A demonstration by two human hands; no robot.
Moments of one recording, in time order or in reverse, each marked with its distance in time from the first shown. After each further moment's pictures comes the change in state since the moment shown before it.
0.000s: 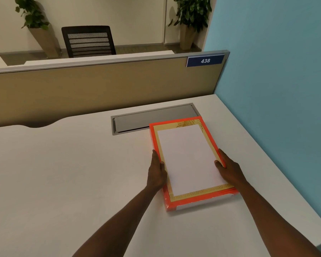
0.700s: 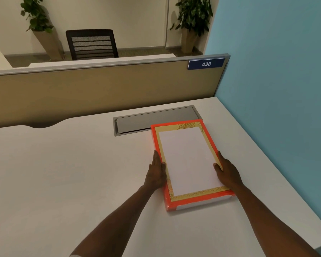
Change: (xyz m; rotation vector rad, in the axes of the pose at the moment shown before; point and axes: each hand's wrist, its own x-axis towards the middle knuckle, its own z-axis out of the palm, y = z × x) left_hand -0.001 0.005 -0.017 0.176 -0.105 0.083; right_hand -0.004 -0.003 0.010 -0.132 0.026 -0.035
